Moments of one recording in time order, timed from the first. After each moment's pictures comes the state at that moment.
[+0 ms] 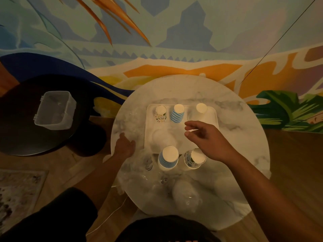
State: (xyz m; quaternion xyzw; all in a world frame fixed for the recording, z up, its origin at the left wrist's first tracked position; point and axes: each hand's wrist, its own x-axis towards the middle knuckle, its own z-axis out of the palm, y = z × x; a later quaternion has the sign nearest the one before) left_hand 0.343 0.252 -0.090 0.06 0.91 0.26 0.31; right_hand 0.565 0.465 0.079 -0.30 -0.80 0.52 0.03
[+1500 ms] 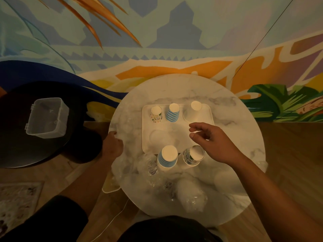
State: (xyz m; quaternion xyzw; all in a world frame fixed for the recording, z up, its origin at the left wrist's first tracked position) left_hand 0.294 0.227 -0.112 0.13 0.92 0.27 0.24; right_hand 0.588 0.456 0.088 -0.34 -0.79 0.52 0.06
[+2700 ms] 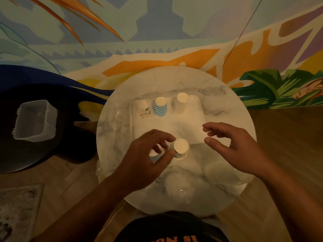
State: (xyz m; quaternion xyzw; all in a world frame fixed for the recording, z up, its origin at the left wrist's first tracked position) left_hand 0.482 0.276 0.125 0.51 0.69 0.47 0.20; right_hand 0.679 0.472 0.127 -0.33 -0.85 0.40 0.07
